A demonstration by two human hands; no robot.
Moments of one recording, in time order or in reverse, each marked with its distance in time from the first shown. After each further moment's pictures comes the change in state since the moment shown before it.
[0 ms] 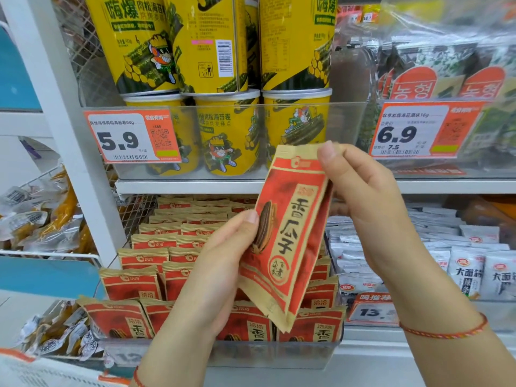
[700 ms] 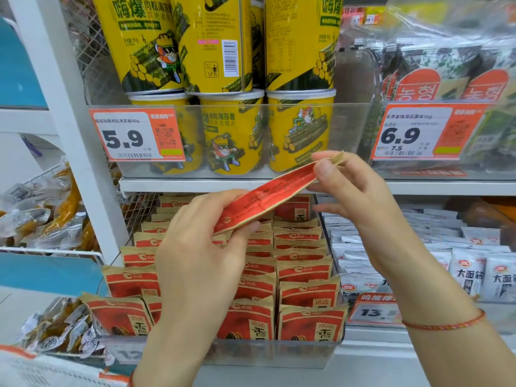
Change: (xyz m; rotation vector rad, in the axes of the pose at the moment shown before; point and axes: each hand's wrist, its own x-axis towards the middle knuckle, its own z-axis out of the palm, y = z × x) left_hand -0.010 0.008 -0.011 0.891 0.493 0.724; right_hand 0.005 0.016 -0.009 -0.093 -0.038 0.049
